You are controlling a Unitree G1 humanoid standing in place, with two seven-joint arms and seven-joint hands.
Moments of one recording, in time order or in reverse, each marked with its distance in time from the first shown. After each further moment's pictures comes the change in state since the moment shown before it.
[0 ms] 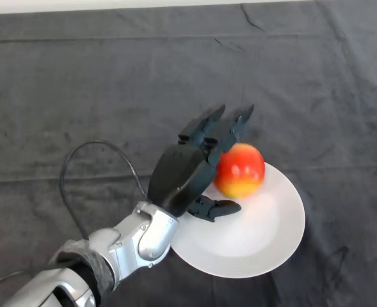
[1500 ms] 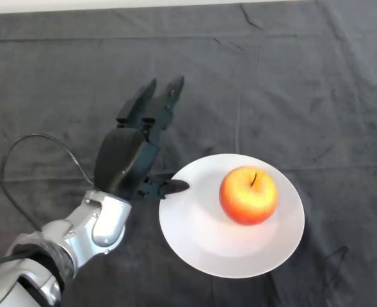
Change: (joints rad) left arm -0.014 0.180 0.162 0.125 -0.001 -0.086 0.071; right arm 0.000 0.000 0.000 0.000 0.000 0.000 0.000
